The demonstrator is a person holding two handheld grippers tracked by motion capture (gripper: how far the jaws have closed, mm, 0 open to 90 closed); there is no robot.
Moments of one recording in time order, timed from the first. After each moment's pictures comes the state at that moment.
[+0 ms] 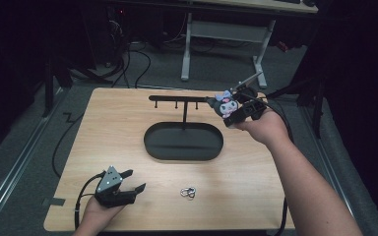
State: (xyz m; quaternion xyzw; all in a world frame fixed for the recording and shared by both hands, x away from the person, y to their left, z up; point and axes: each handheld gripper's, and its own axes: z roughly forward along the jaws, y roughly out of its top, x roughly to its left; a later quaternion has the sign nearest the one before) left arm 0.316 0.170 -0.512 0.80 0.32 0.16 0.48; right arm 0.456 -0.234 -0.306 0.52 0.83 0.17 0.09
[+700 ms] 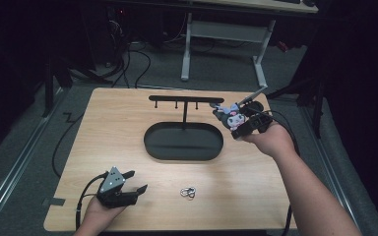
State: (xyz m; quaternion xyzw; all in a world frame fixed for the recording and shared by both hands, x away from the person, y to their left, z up) left arm 0.316 0.165 -0.514 0.81 0.32 0.15 0.47; right arm 0.440 -0.254 -0.342 0.53 0.83 0.15 0.09
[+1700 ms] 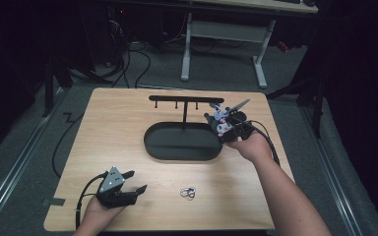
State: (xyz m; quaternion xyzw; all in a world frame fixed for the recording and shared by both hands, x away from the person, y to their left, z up) left arm 0.317 0.166 -0.515 0.81 0.32 0.15 0.47; right arm 0.465 -0.235 -0.411 0.55 0.82 0.16 0.07
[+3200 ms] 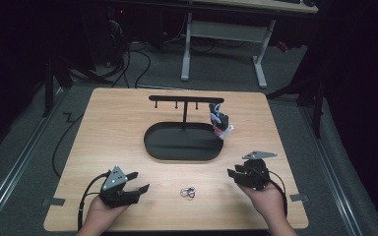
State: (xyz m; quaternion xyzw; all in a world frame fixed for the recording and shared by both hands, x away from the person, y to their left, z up) left arm 0.318 0.160 -0.514 0.81 0.33 0.12 0.47; right arm 0.326 -0.270 -0.469 0.51 0.78 0.33 0.14
